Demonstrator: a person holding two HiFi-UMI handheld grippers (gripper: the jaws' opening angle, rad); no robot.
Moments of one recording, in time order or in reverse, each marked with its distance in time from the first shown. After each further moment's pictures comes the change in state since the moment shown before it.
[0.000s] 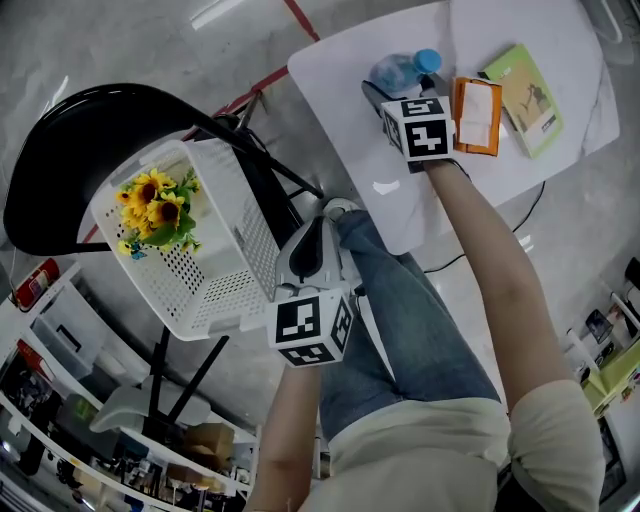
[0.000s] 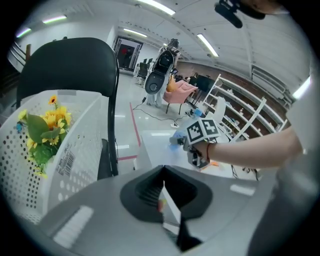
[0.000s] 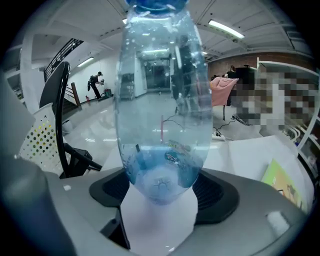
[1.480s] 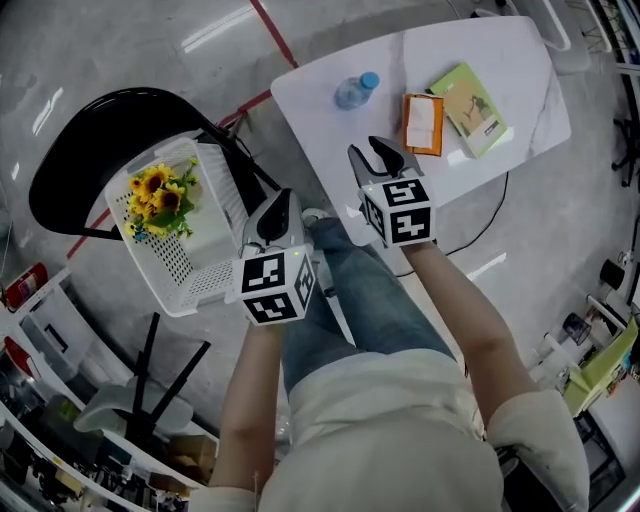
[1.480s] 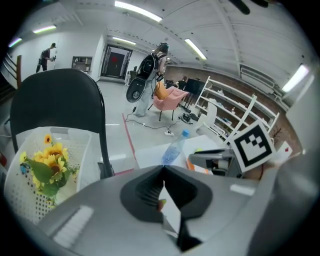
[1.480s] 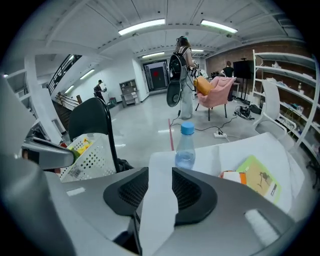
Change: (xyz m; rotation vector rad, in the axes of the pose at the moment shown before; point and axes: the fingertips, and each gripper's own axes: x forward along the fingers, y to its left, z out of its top) left arm -0.042 -0.027 0.075 0.102 -0.057 -0.037; right arm -0.186 0.058 0.022 0.077 -0.009 0.099
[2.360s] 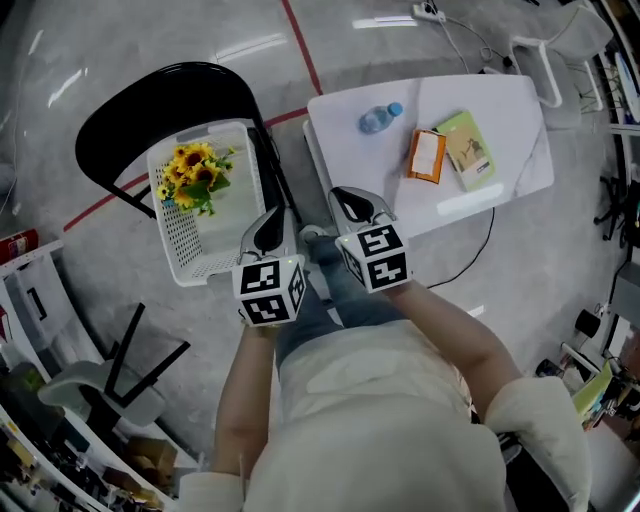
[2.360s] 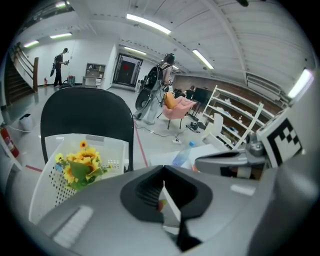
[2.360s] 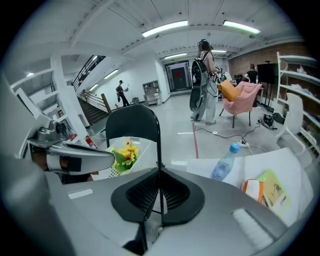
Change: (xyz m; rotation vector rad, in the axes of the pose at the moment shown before) left arm -0.100 0.043 0.004 -0.071 -0.087 0.083; right arm -0.076 0.150 0.026 -0.146 -0.007 0.199
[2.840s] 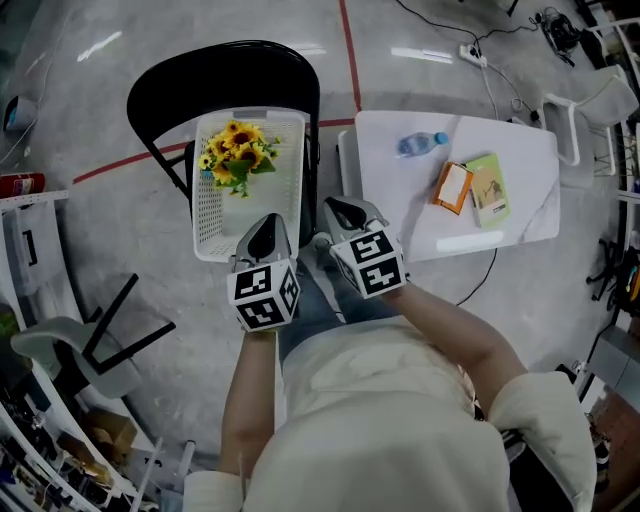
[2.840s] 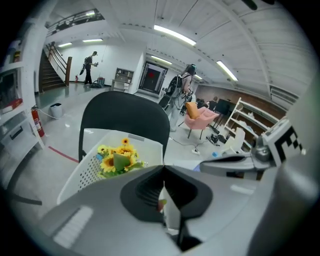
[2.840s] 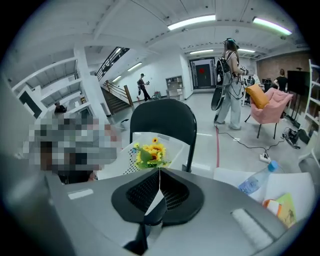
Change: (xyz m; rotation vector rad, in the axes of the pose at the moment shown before) left arm -0.067 0.089 -0.016 -0.192 -0.091 0.195; right arm 0.026 0.103 0.016 -0.196 0.039 0.171
